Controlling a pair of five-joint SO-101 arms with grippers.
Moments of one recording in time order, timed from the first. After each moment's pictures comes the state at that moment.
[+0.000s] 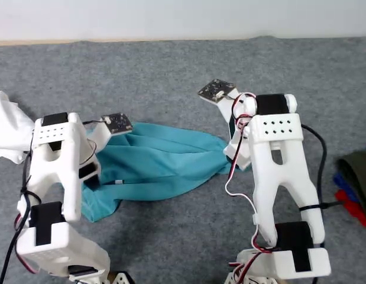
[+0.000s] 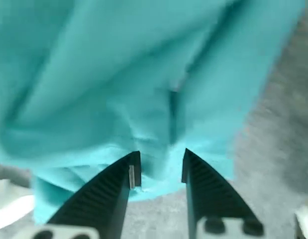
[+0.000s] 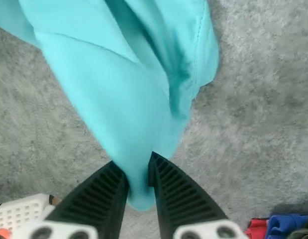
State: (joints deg) left arm -14.8 7.2 19.3 87.5 -61.6; right arm -8.4 -4.2 4.7 95.6 37.2
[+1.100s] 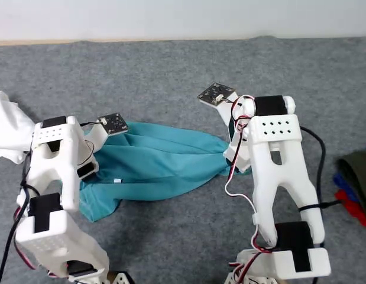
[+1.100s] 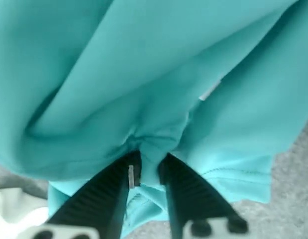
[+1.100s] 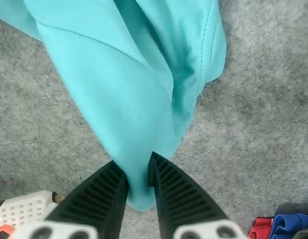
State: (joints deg) left arm -16.8 12.8 19.5 77.0 -60.4; right arm -8.4 -4.2 5.5 95.7 37.1
